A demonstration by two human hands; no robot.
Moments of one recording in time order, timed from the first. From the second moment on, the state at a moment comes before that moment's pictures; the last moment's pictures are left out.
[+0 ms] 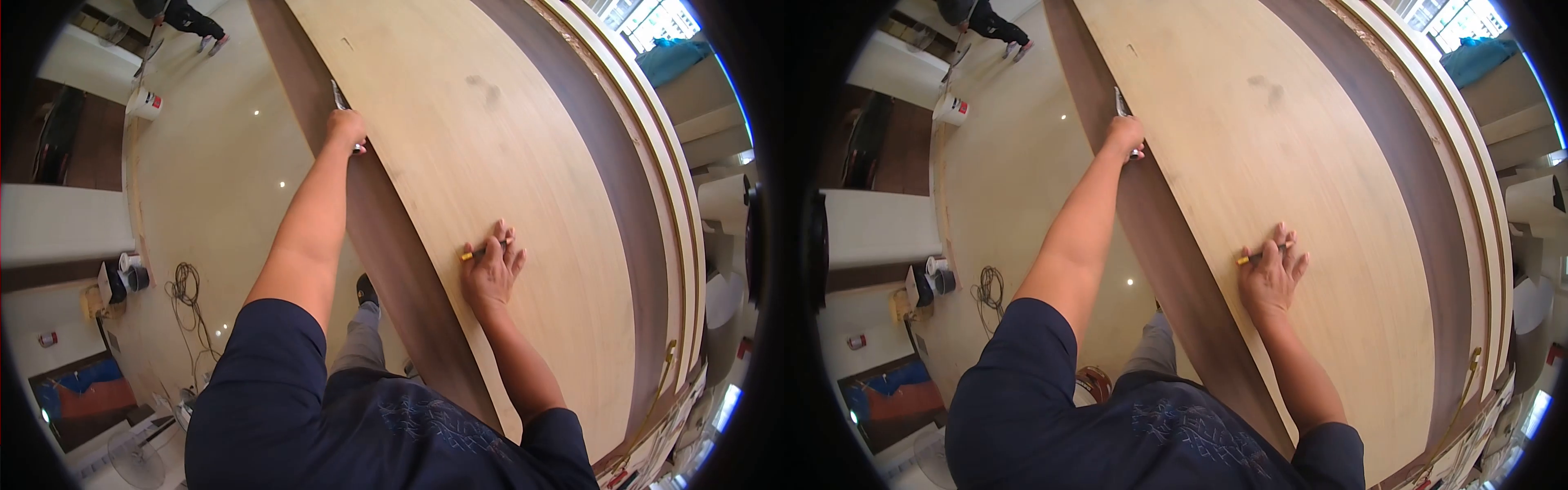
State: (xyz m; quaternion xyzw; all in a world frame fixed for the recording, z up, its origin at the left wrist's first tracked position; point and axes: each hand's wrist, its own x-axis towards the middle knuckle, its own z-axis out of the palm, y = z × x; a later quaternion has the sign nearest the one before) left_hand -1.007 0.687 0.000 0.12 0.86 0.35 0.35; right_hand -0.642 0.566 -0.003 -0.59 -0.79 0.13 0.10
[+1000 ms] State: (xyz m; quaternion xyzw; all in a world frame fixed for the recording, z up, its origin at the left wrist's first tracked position) left_hand -1.056 0.691 0.019 0.20 0.87 0.35 0.29; right_hand -0.648 0.563 0.010 -0.62 -0.77 0.15 0.07
